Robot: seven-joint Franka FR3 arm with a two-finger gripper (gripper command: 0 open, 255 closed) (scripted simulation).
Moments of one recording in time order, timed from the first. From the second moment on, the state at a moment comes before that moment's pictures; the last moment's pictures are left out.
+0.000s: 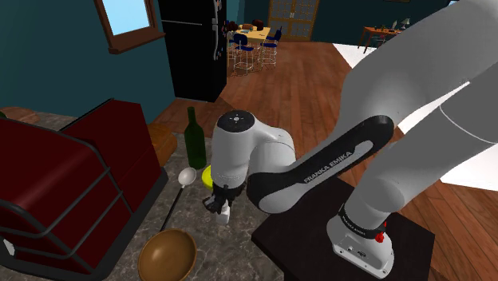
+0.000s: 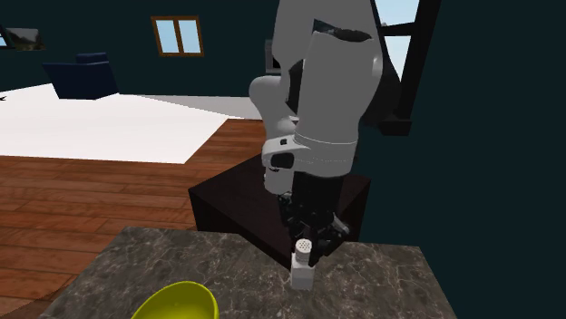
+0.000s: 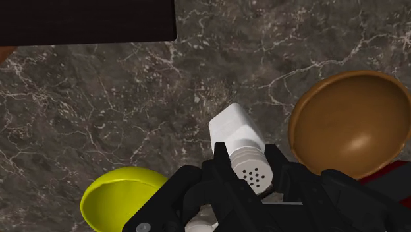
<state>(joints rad) -0.03 -0.25 0.86 -2.60 0.13 2.52 0.81</state>
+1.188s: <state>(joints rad) -0.18 -0.17 0.63 -2.42 0.04 2.41 0.51</state>
